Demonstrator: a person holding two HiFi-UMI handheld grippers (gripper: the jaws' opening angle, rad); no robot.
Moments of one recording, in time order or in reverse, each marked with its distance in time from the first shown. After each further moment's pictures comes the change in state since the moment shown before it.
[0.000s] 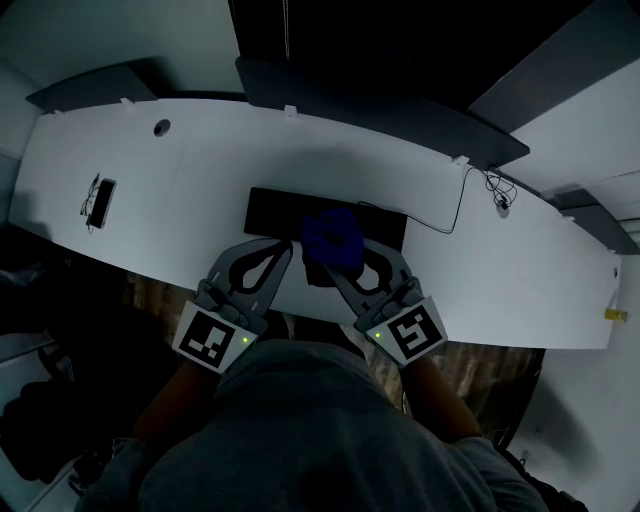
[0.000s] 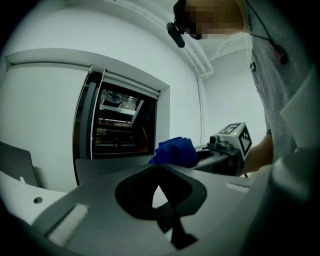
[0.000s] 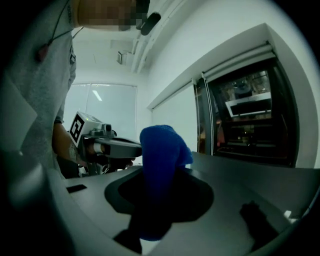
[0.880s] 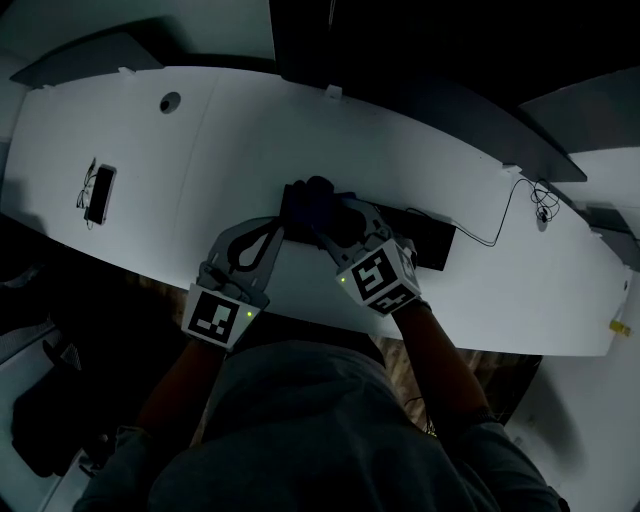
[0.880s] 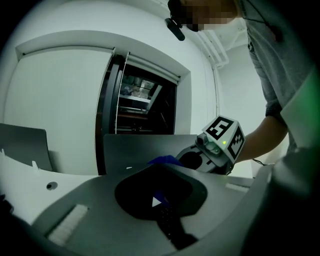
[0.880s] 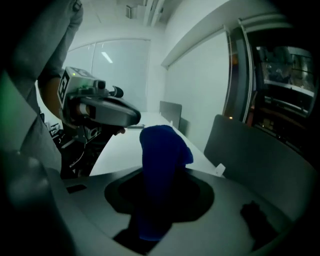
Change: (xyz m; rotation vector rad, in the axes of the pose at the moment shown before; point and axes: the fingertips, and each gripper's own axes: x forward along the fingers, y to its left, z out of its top) left arm 0.005 0.157 -0.107 -0.043 0.105 0.111; right arm 0.202 -0.020 -0.119 -0.152 0.399 0.151
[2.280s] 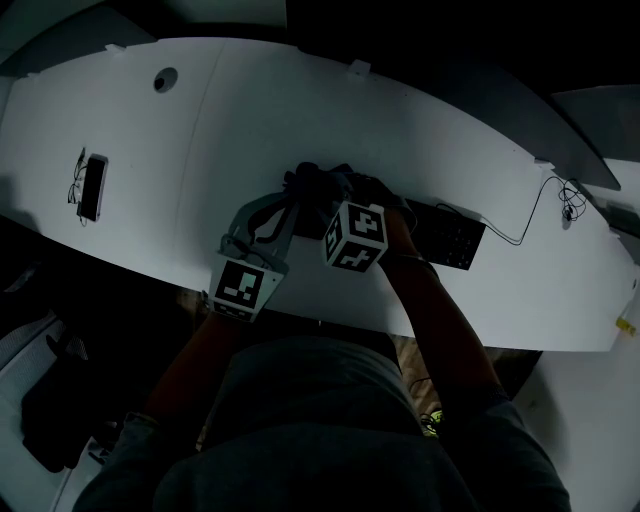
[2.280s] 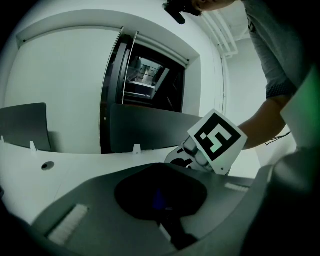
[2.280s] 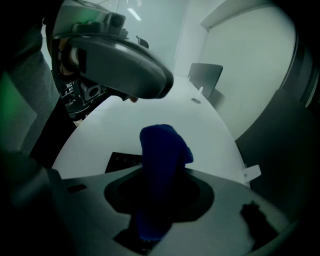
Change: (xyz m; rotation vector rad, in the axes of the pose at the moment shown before) left arm 0.052 0.053 -0.096 0.021 0.089 0.000; right arm 0.134 0.009 -0.087 -0.349 0.376 0.186
